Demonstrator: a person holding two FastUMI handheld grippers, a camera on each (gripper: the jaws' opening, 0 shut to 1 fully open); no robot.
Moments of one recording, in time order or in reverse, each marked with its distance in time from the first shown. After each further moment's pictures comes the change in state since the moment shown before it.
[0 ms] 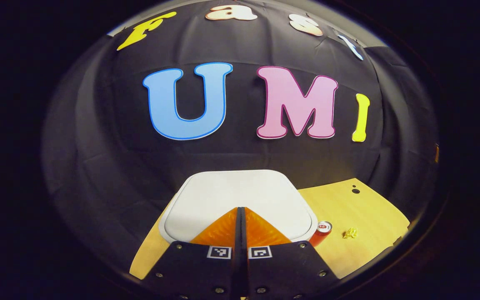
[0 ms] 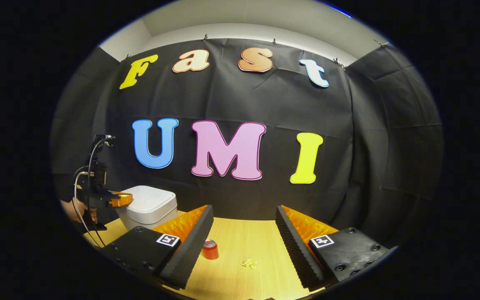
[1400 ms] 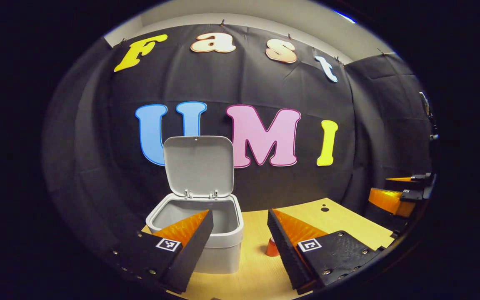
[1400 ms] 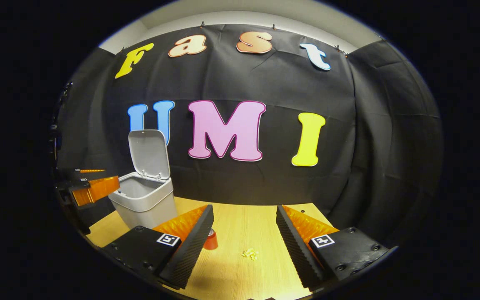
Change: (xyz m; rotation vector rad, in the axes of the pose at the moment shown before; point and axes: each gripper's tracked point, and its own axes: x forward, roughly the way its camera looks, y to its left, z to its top) left arm -0.110 -0.091 0.049 -0.002 -0.183 -0.109; right arm 0.019 -0.004 -0.049 -0.001 0.135 -0.006
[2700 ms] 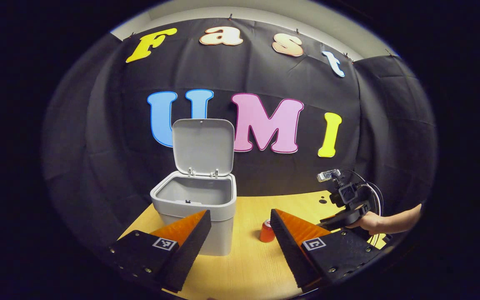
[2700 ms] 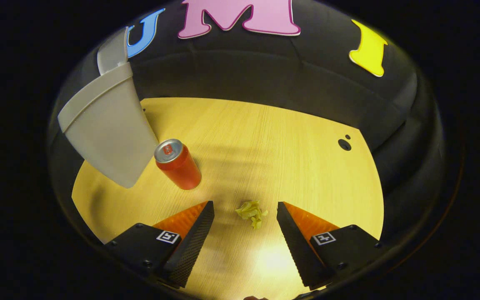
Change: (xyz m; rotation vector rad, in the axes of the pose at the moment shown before) left arm -0.048 -0.014 -0.033 -0.077 0.121 0.094; right arm 0.166 -0.012 -0.261 -0.112 0.768 0.190
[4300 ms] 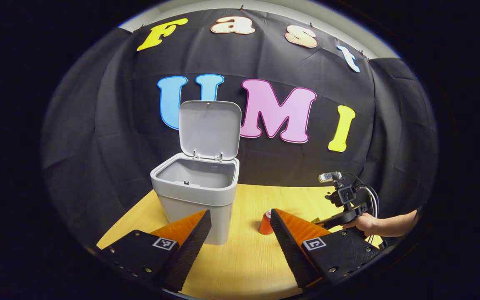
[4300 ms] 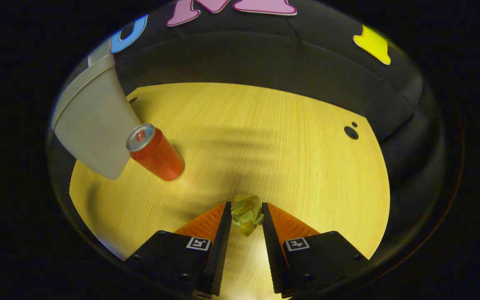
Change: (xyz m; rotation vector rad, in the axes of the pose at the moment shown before) left arm 0.002 -0.012 -0.024 -0.072 0.089 0.041; right arm 0.000 -0.011 0.004 -0.016 0.029 0.008
